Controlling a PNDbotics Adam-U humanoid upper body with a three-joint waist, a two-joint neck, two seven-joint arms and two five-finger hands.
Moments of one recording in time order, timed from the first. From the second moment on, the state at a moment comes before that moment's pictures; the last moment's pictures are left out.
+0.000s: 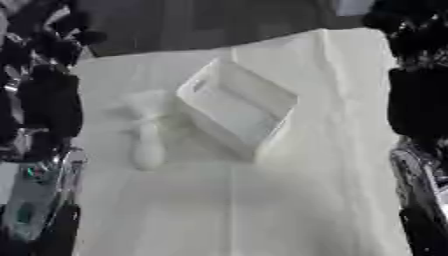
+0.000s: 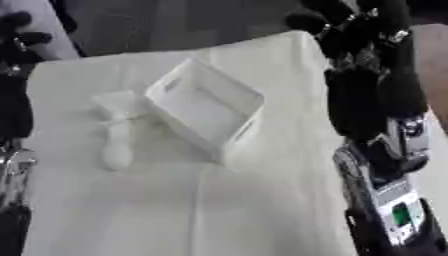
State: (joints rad) left arm -0.15 0.23 0.05 -1.98 0.17 -0.58 0.01; right arm -0.39 -0.16 0.27 -1.98 -0.16 -0.62 0.28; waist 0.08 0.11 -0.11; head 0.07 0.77
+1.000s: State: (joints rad) left arm -0.04 0.60 -0.01 -1.98 -0.35 -0.08 -0.18; right arm -0.39 -0.17 0.29 -1.98 -0.15 -0.60 0.29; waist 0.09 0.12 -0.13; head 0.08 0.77
